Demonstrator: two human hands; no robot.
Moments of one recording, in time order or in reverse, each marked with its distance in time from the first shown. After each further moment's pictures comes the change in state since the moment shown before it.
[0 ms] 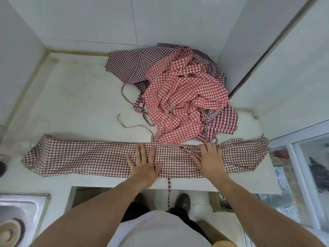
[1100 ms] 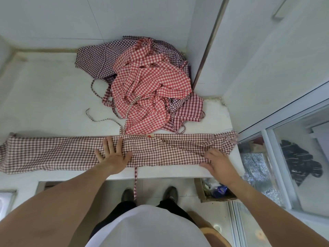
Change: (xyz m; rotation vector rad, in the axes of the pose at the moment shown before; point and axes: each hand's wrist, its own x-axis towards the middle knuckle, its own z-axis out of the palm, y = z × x) left_hand 0.002 0.025 -0.007 -0.006 -0.104 -0.208; right_hand -0.087 0.154 -0.015 0.335 -0.101 -0.116
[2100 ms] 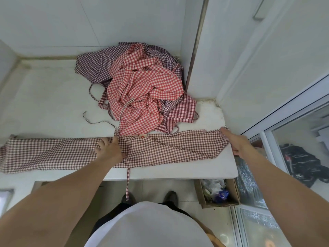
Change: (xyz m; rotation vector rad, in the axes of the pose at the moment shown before) left_hand -0.002 0.035 -0.025 0.017 0.191 -0.138; right_hand 0.056 0.075 -0.072 0.960 0.022 1.127
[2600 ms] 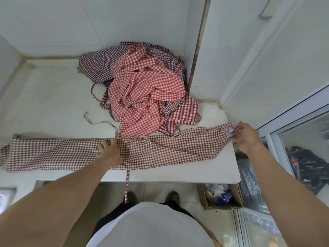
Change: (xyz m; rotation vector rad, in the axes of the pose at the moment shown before) left_hand 0.002 -0.002 0.004 -0.150 -0.037 -0.042; right_hand 0.019 -0.031 -0.006 0.500 -0.003 -0.071
